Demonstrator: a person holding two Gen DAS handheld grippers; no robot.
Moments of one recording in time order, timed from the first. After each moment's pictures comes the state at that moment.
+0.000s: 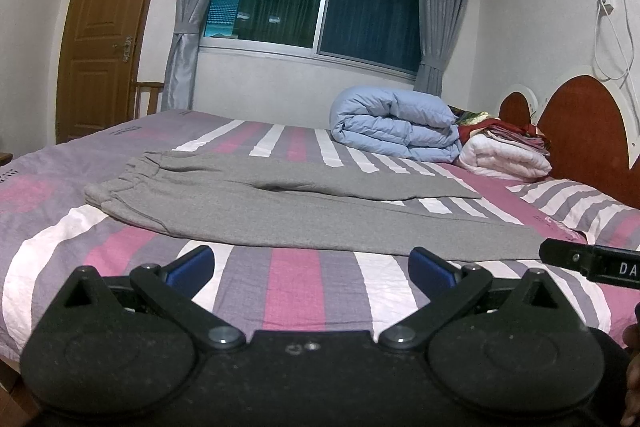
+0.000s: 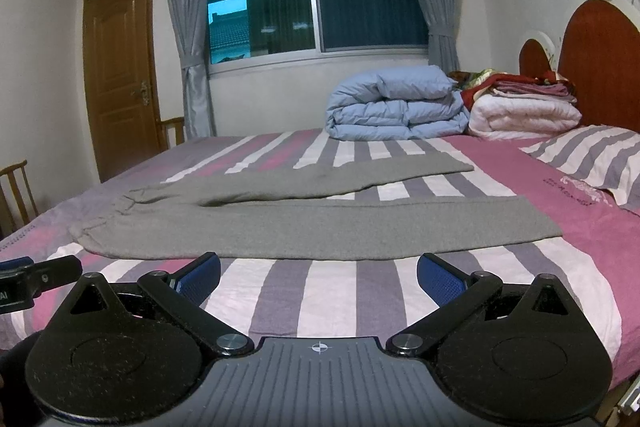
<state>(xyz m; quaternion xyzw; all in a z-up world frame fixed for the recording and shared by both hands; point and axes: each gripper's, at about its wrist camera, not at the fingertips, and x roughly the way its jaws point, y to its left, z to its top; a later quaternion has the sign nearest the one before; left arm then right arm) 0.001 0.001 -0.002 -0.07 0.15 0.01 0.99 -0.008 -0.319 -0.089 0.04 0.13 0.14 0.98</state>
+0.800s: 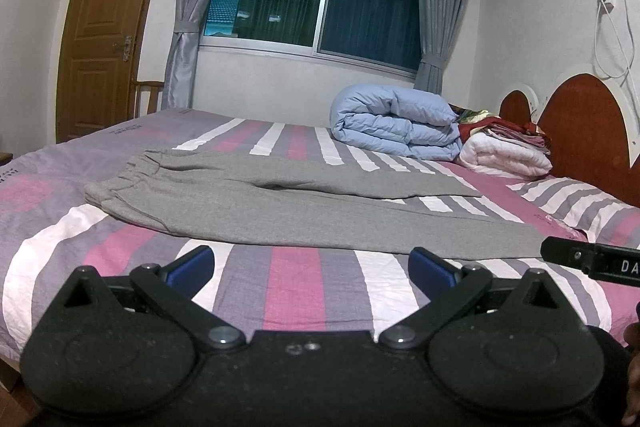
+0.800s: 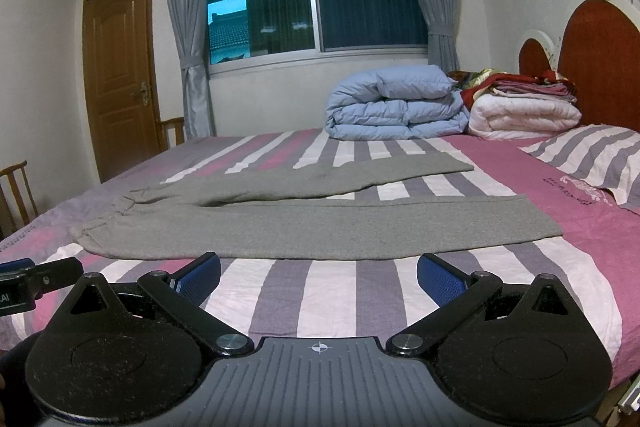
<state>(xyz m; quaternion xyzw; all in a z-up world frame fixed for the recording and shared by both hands) 0.001 0.002 -0.002 -0.07 0.16 0.01 0.99 -0.007 -0.319 -0.089 0.04 0.13 0.14 0.98</state>
